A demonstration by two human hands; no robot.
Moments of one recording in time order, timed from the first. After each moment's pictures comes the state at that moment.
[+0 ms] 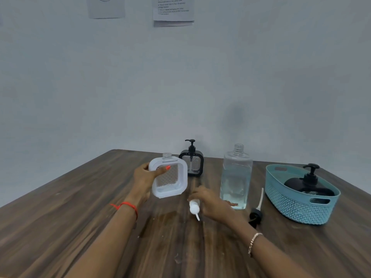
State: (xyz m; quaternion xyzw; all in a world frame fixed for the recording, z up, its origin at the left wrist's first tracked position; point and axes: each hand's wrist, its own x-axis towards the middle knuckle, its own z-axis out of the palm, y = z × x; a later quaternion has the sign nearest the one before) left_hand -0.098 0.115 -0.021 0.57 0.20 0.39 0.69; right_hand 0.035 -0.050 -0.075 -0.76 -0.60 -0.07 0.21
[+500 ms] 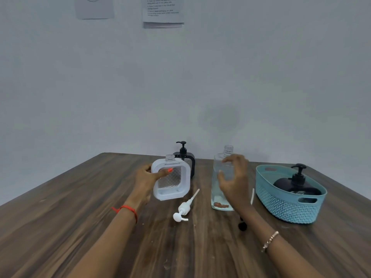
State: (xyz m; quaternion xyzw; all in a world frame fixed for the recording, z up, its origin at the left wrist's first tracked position) left_hand -0.079 0.094 -0.018 0.60 0.16 0.37 0.69; right_hand 0.031 -0.103 -0.019 -0.65 -0.38 -0.39 0.53
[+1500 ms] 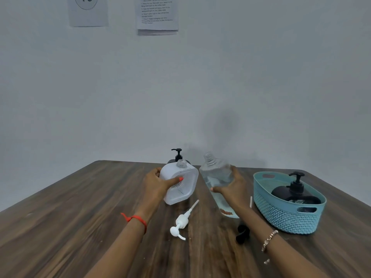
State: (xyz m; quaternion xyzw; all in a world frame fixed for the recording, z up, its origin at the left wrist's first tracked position) left_hand -0.044 0.076 -0.016 0.70 0.19 0.40 0.56; right_hand 0.068 -0.105 -0.021 -0.77 -0.24 -0.15 0.57
